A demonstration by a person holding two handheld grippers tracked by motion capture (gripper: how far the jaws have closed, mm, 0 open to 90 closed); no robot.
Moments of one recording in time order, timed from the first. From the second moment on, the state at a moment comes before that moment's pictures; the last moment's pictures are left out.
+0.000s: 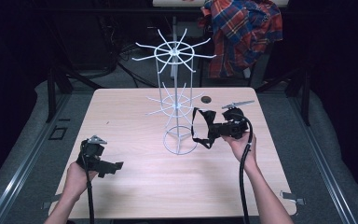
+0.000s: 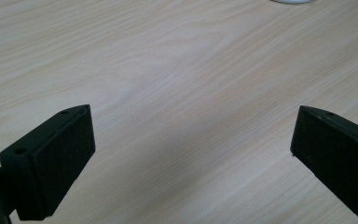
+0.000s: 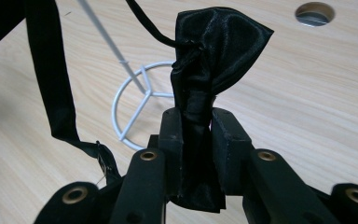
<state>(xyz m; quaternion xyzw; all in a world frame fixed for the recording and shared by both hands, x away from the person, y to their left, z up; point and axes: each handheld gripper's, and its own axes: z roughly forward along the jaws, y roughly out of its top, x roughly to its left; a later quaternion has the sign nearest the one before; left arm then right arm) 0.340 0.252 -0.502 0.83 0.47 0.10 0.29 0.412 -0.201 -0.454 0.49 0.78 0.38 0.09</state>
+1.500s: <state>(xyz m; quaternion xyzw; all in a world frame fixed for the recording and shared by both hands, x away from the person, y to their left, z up) 0.339 0.251 -0.502 0.83 0.46 0.10 0.29 0.411 -0.180 -0.468 0.45 0.80 0.39 0.07</state>
